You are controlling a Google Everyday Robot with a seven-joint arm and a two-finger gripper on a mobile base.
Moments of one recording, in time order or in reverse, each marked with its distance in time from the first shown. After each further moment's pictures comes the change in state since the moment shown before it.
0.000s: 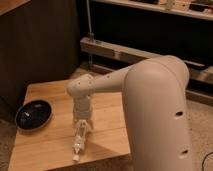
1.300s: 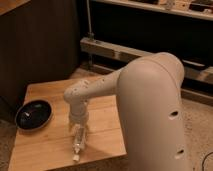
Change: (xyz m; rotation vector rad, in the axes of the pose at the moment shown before) arm 0.007 0.019 0.016 -0.030 -0.041 -0.016
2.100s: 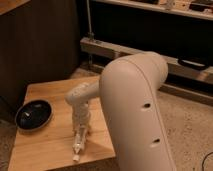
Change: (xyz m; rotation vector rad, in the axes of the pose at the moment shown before) arm -0.037 -0.014 0.038 0.042 -0.015 0.028
